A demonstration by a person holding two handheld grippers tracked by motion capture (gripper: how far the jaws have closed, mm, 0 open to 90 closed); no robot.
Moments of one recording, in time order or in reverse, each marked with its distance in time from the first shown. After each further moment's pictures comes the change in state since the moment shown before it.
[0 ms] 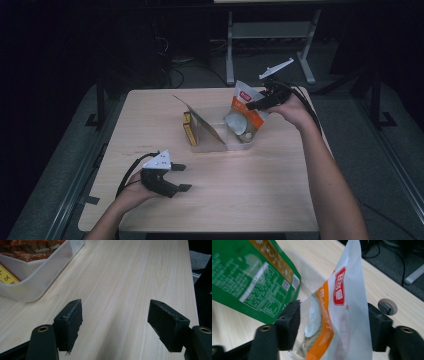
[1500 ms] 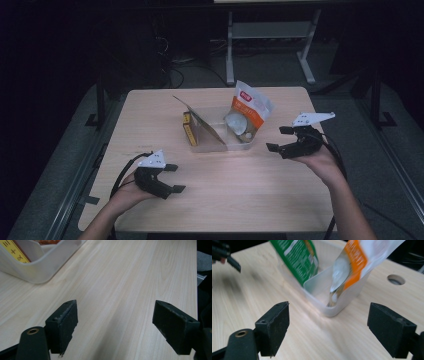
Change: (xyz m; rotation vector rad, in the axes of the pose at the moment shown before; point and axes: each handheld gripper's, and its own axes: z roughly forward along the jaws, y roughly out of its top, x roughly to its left) left arm 0.000 -0.007 -0.012 0.055 0.042 -0.078; right arm 0.061 -0.130 -0.051 -0.156 -0.007 0.021
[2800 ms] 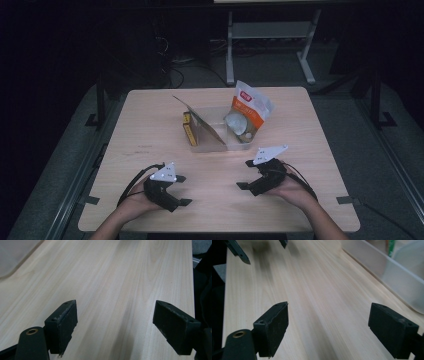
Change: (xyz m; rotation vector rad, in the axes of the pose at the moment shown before) left arm -0.024 -0.010 0.028 0.055 -0.061 0.076; right arm 0.080 -0.038 0.072 0.119 0.224 -0.142
